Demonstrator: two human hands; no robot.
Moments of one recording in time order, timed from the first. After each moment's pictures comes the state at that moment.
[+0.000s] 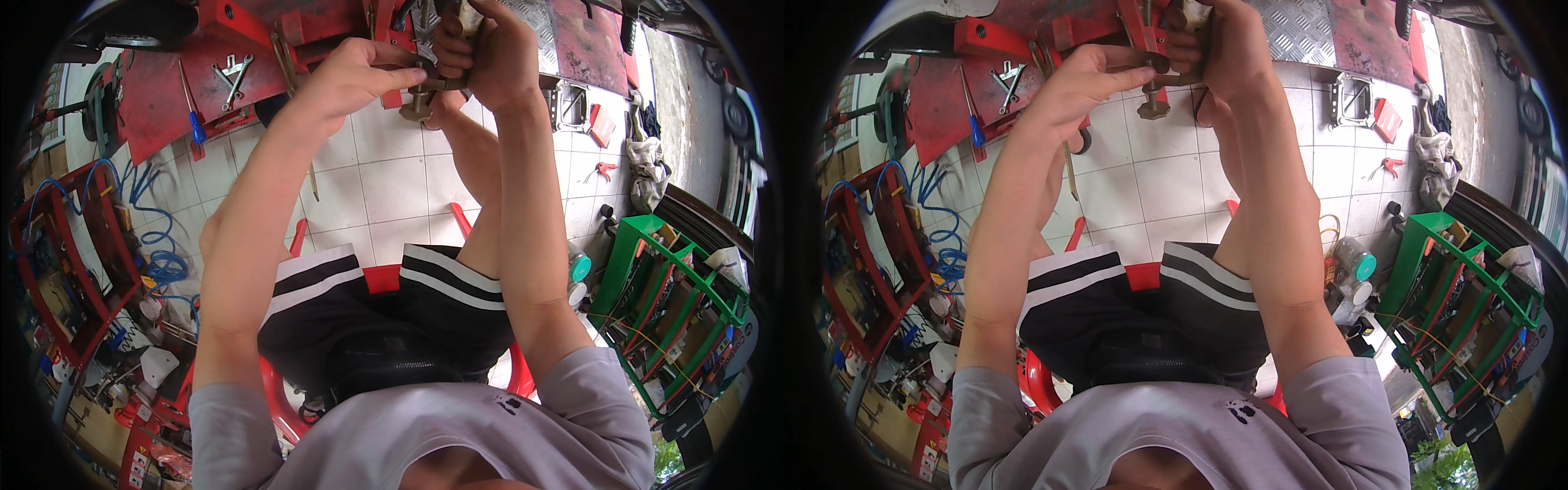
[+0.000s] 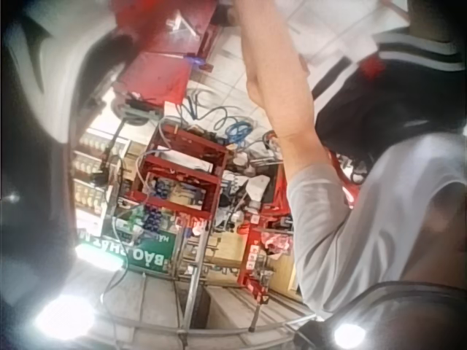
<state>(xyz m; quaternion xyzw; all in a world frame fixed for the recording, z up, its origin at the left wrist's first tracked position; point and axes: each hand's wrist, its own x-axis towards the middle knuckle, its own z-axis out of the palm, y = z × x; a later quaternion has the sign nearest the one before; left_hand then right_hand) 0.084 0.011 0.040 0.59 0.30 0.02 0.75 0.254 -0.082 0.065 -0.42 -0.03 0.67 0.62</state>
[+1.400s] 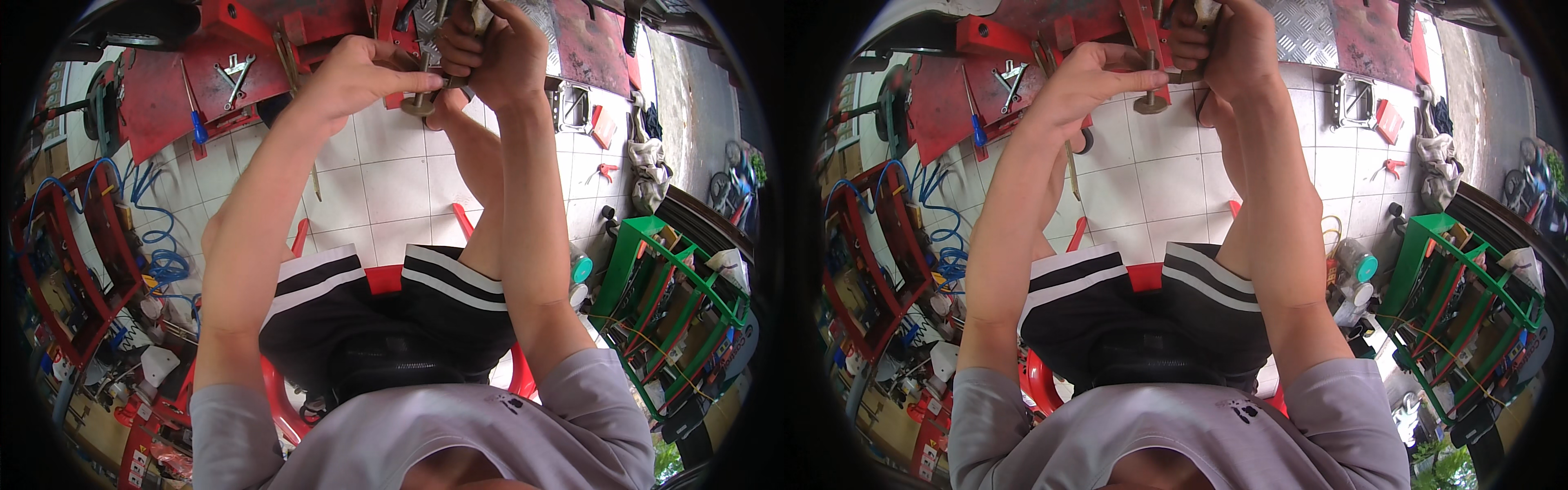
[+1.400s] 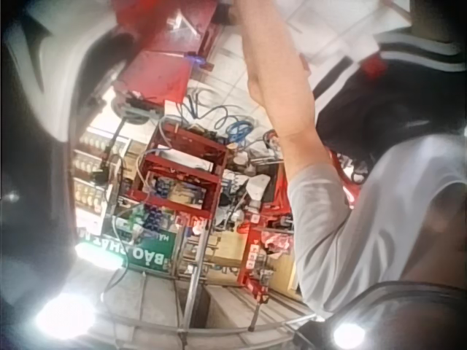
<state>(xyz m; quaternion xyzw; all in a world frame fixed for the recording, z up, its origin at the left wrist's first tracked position) 0.084 0.011 0.057 0.64 0.31 -0.03 0.70 0.254 -0.082 0.065 -0.39 -0.06 0.64 0.66</state>
